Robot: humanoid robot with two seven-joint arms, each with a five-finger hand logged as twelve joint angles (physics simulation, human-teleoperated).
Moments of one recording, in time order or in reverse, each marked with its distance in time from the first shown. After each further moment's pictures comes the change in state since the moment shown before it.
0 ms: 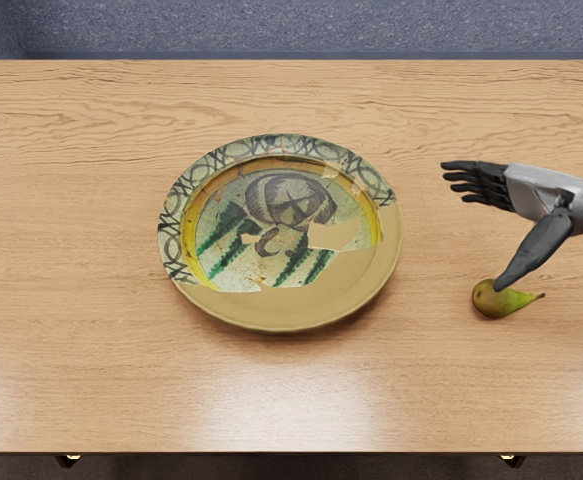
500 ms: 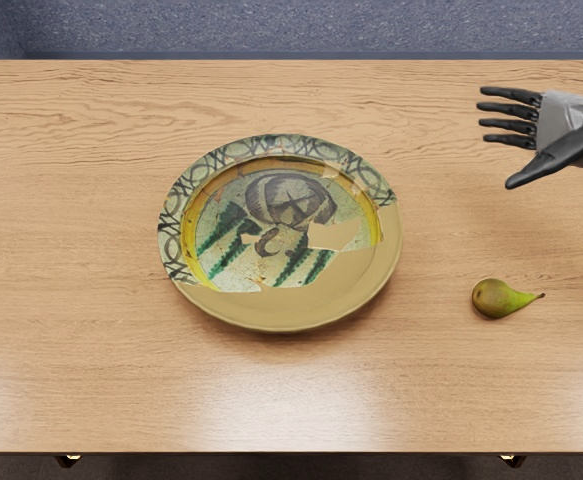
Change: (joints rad) left arm 0.000 0.000 0.000 0.000 0.000 0.000 0.000; right arm 0.318 0.174 -0.092 -0.488 0.421 0.167 -0.223
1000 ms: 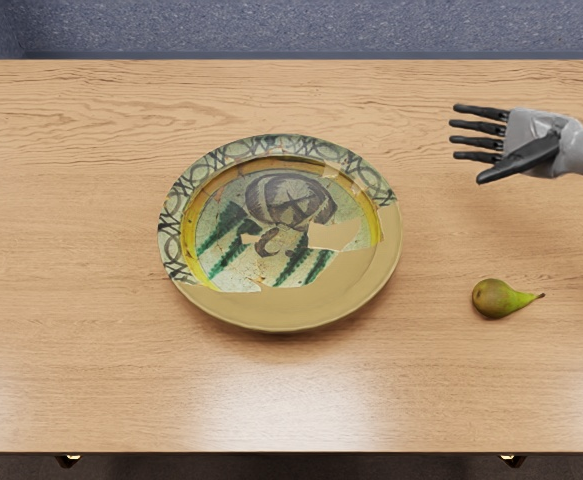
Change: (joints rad) left arm 0.000 0.000 0.000 0.000 0.000 0.000 0.000; right arm 0.171 0.103 -0.329 -0.199 0.398 0.000 -0.076
